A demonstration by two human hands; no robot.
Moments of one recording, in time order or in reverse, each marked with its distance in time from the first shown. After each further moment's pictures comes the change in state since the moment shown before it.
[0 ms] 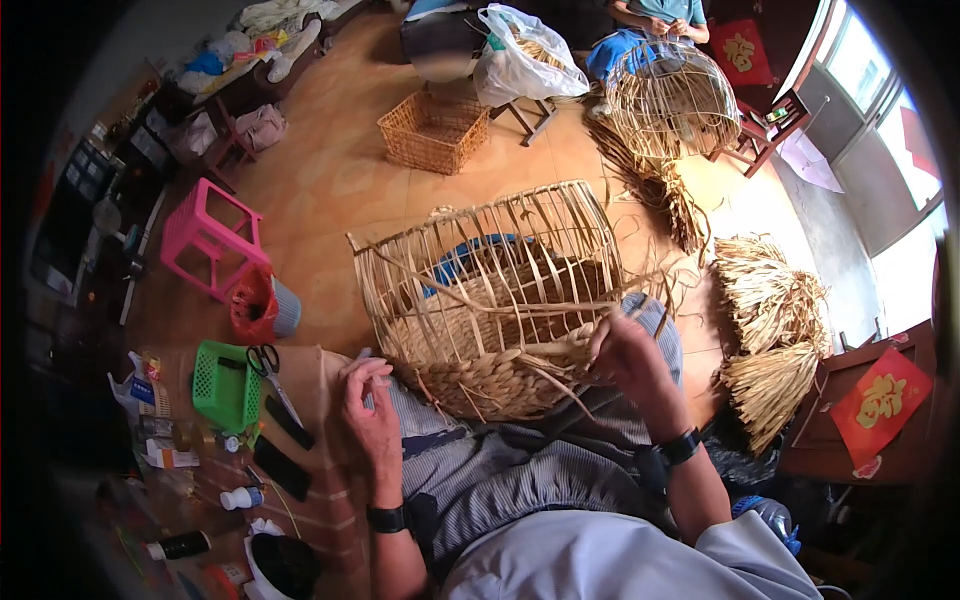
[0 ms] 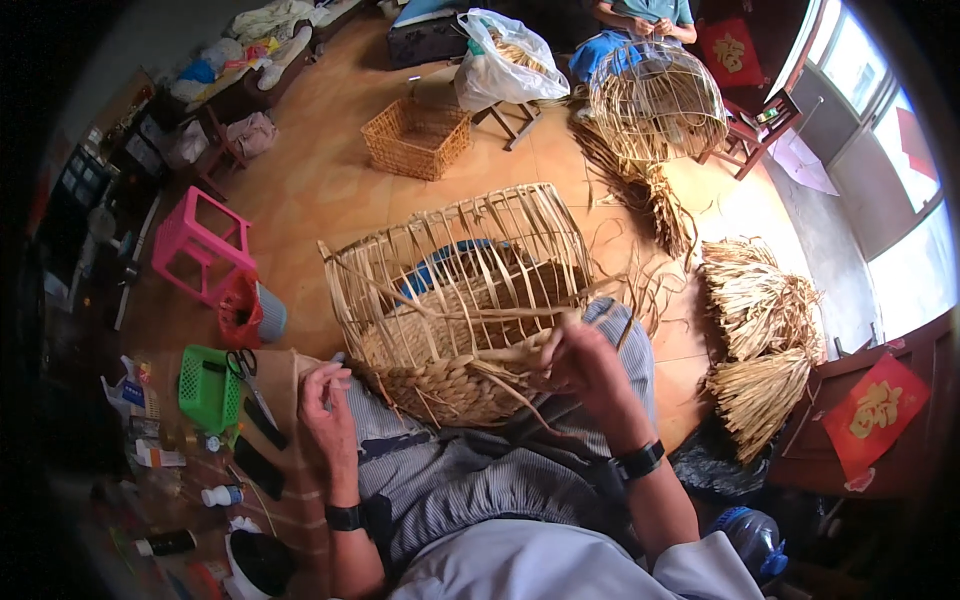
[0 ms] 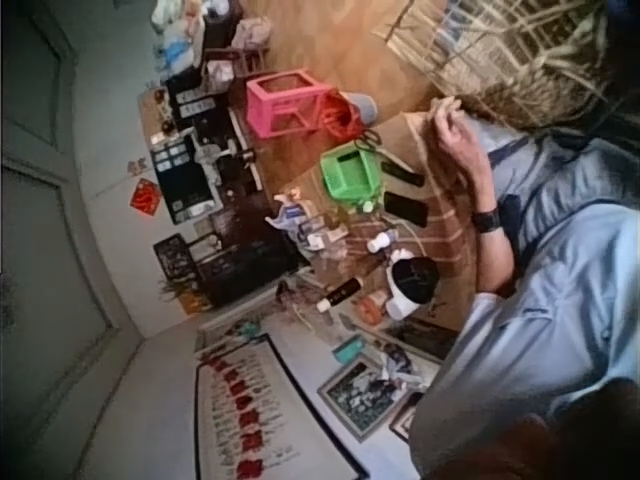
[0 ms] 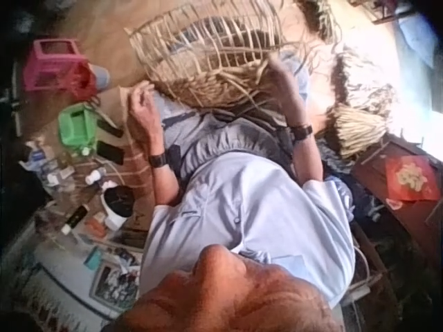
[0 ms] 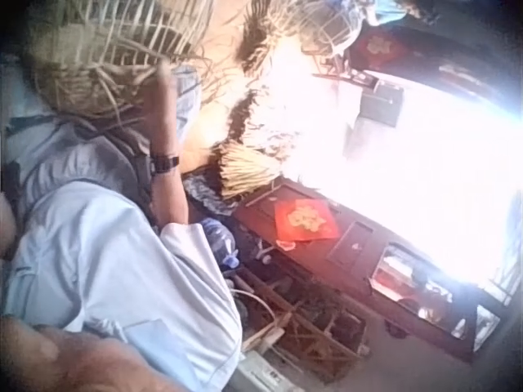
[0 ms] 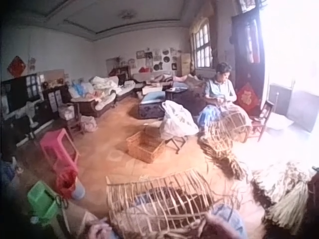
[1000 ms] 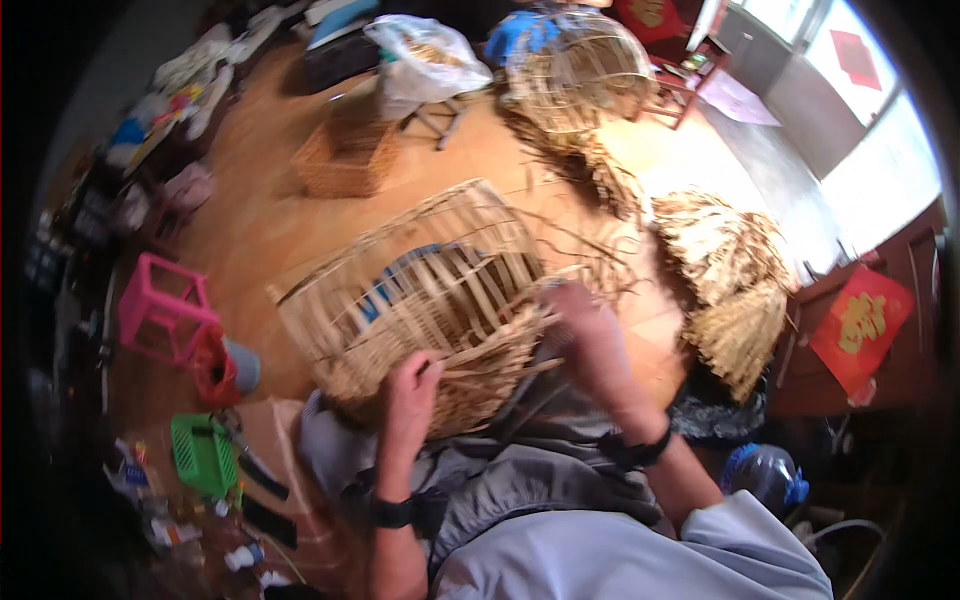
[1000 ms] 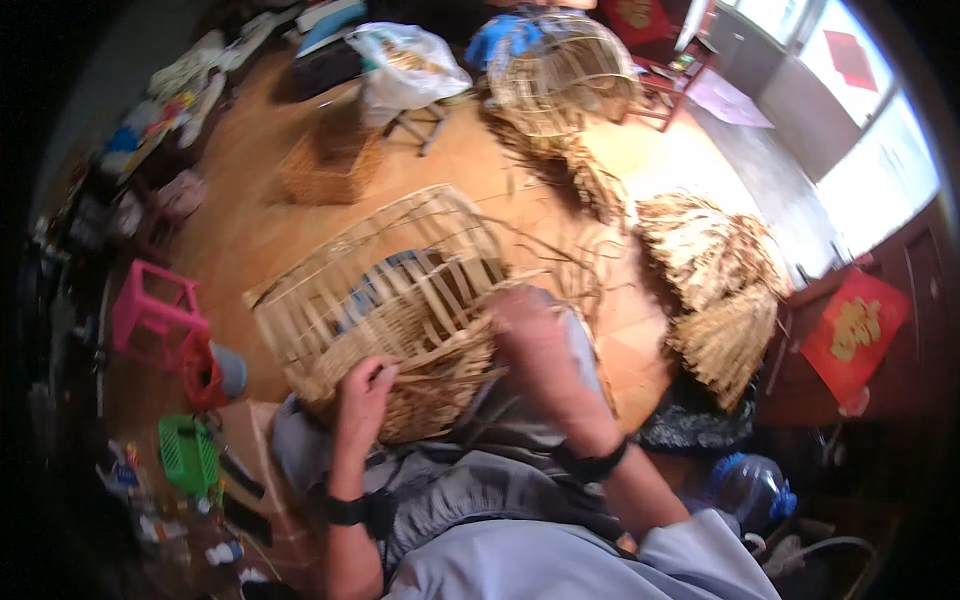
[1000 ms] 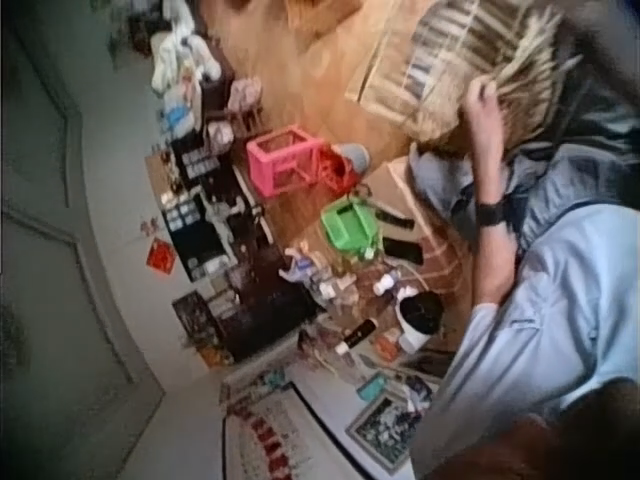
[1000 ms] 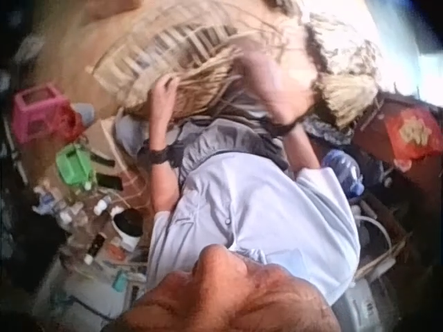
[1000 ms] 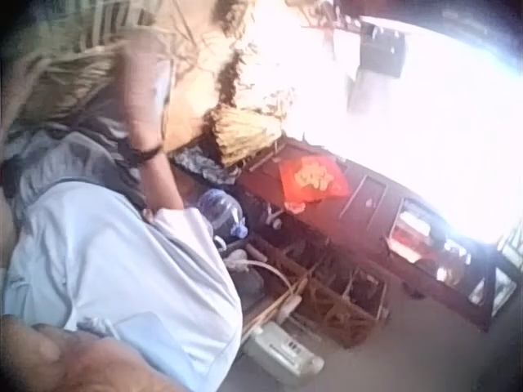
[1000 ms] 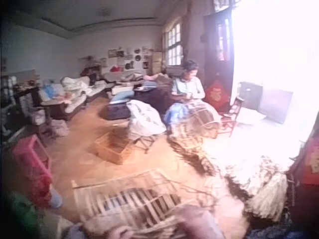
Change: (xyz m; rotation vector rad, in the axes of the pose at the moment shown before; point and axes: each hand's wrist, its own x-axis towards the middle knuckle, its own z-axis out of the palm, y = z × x) left_hand 0.006 0.046 0.118 0.019 -0.691 -0.146; right_hand -0.015 -0.016 -0.023 -1.333 0.325 -0.596
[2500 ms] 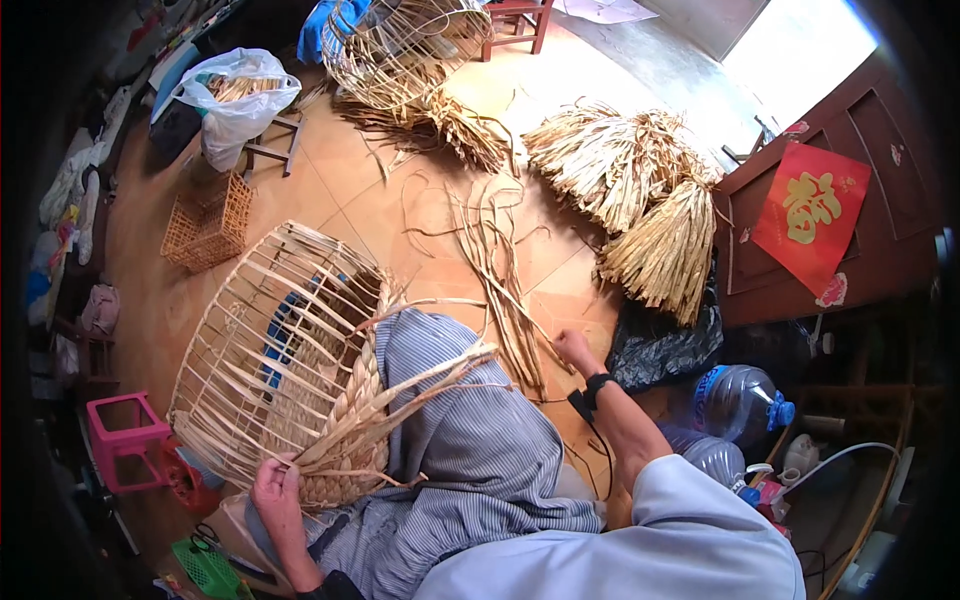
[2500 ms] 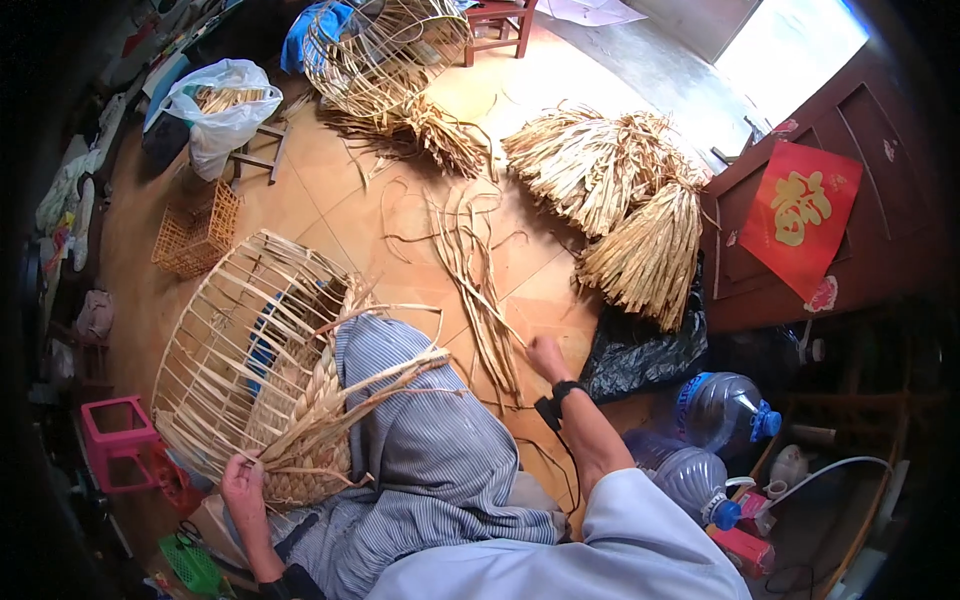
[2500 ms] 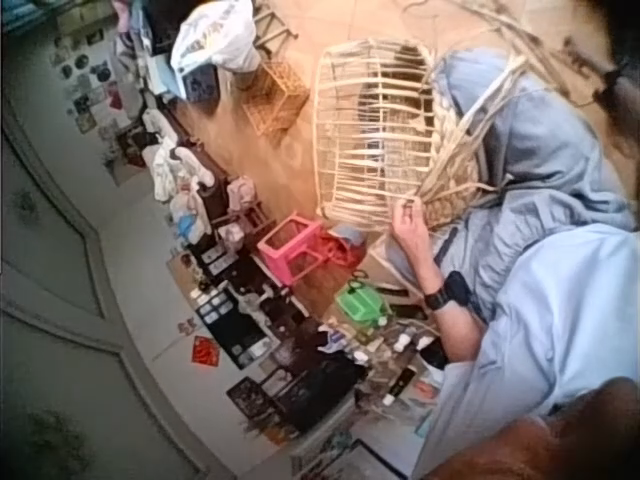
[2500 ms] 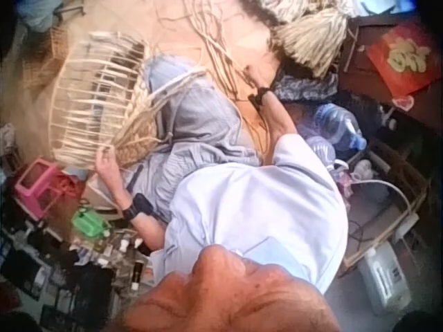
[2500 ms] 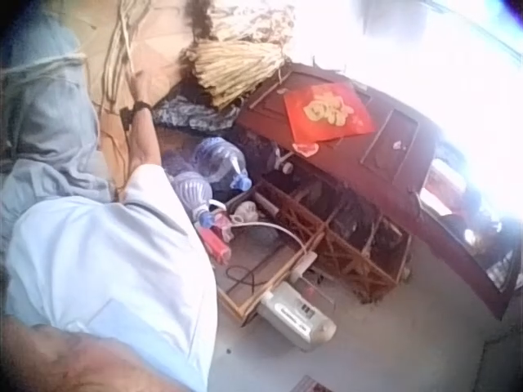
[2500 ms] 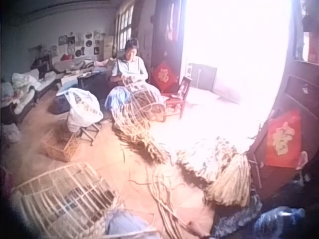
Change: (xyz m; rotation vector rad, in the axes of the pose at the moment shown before) left_hand -0.007 -0.015 -0.039 -0.077 -0.030 -0.203; right_hand -0.215 0.351 0.030 -0.009 -0.057 1.172
